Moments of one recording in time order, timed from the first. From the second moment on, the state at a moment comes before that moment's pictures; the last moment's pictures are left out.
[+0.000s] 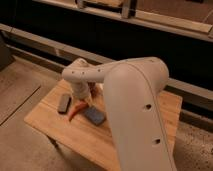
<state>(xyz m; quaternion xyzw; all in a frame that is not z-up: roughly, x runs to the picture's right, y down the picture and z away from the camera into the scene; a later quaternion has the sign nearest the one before) -0.138 0.087 0.846 -0.25 0.23 0.66 0.67</state>
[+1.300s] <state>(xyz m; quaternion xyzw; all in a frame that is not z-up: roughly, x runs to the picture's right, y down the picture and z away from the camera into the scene) -0.140 0.072 0.847 -0.22 0.26 0.66 0.67</state>
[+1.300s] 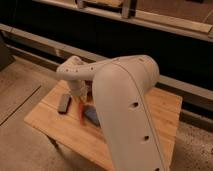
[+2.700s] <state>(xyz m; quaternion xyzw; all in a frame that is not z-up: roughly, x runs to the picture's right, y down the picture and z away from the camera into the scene) -0.133 0.039 0.801 -0.21 0.28 0.66 0.67</state>
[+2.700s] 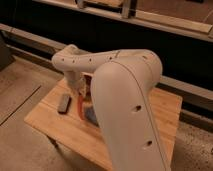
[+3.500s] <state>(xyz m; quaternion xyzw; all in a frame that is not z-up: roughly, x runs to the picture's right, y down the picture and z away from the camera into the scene) -0.100 0.051 0.793 -0.19 0.30 0.67 0.65</state>
